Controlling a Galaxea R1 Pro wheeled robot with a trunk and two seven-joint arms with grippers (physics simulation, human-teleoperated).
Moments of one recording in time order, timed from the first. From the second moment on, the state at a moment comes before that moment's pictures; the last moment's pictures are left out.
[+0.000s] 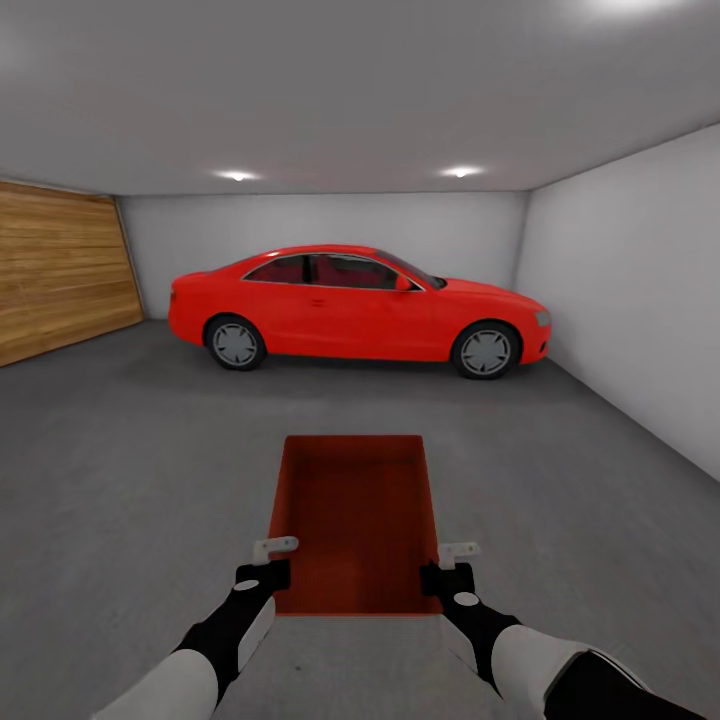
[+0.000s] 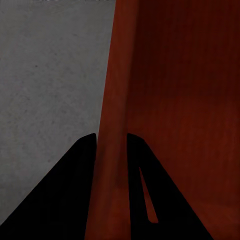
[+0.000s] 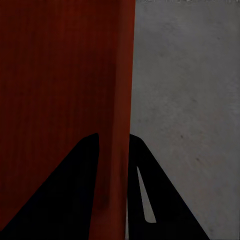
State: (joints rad) left arm -0.62 -0.12 -0.05 -0.40 0.10 0.08 0.25; right arm -0.77 0.13 0.59 0.00 -0.48 -0.24 -0.19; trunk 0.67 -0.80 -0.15
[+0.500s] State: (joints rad) left arm -0.62 -0.12 -0.05 -0.40 0.10 0.08 0.25; right arm -0.77 0.13 0.59 0.00 -0.48 -0.24 -0.19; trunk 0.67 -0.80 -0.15
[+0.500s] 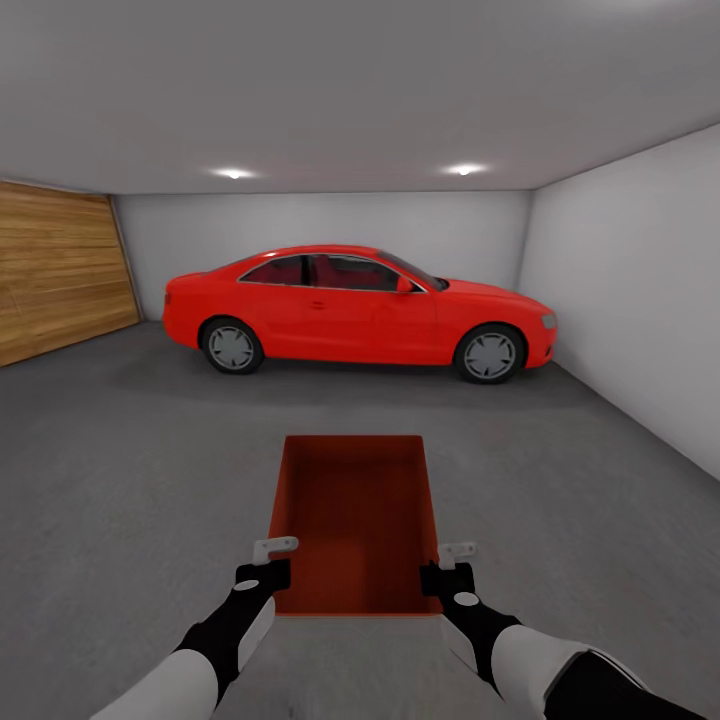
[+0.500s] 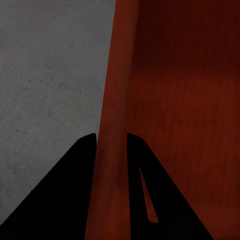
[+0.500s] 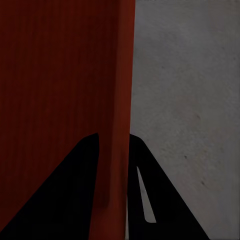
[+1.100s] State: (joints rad) left arm -0.62 -0.12 -0.05 -0.40 0.10 0.08 0.25; right arm -0.77 0.13 0.59 0.00 -0.48 -0.24 -0.19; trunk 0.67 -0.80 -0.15
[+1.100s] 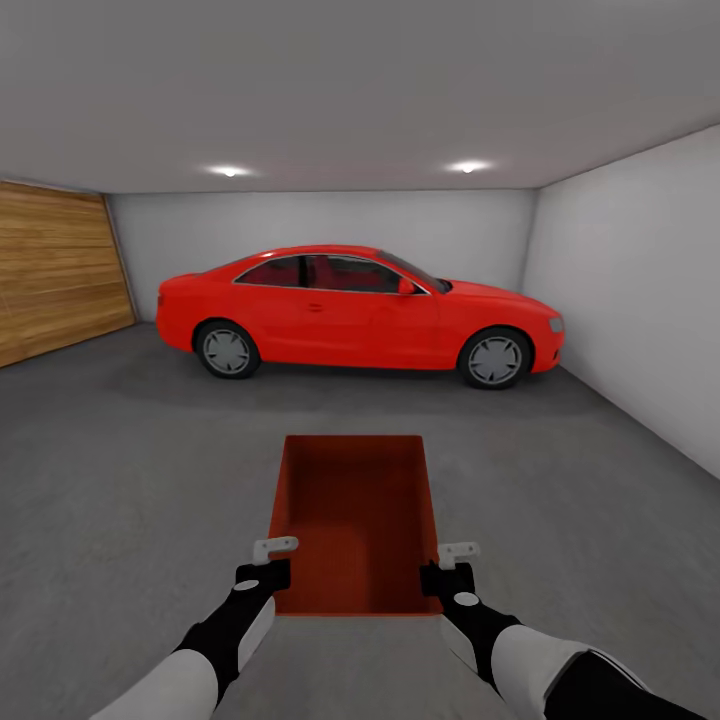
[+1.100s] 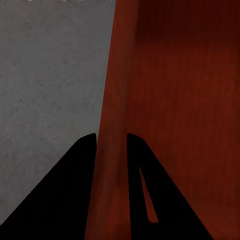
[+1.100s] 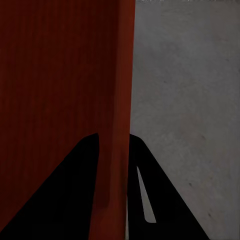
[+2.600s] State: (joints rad) left arm -0.62 -0.12 -0.05 -0.40 0.10 0.08 0.25; right arm -0.77 0.13 0.59 0.00 -0.48 -0.24 -0.19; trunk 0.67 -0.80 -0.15
